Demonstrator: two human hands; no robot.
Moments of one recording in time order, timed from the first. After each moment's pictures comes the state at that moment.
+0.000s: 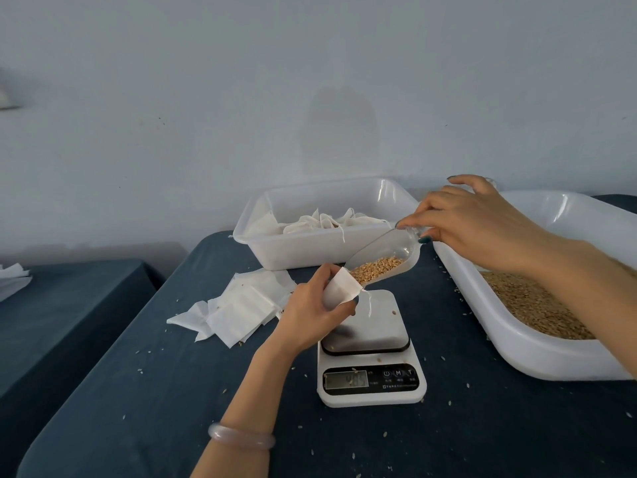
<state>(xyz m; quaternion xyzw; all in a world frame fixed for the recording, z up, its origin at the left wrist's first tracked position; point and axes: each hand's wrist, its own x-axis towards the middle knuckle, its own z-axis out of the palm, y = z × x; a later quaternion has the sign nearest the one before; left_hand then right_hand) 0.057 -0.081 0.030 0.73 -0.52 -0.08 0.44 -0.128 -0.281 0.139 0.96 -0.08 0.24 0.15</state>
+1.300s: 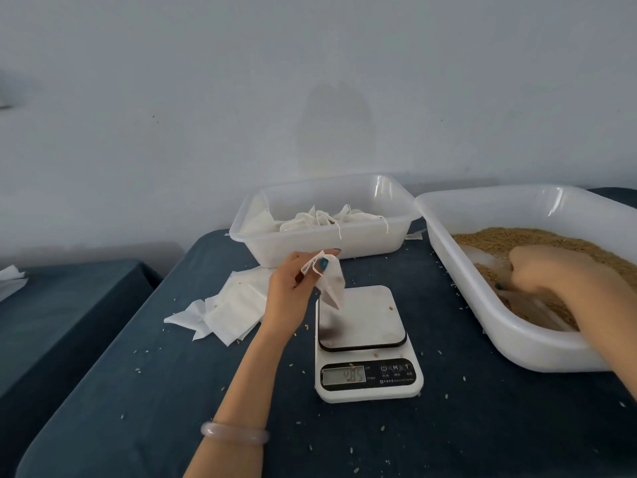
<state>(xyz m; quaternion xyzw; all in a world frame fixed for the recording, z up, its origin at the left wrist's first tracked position) 0.066 -0.080 0.042 0.67 -0.44 -0.05 0.60 -0.172 -0.317 0.097 0.86 -0.51 -0.11 0.00</state>
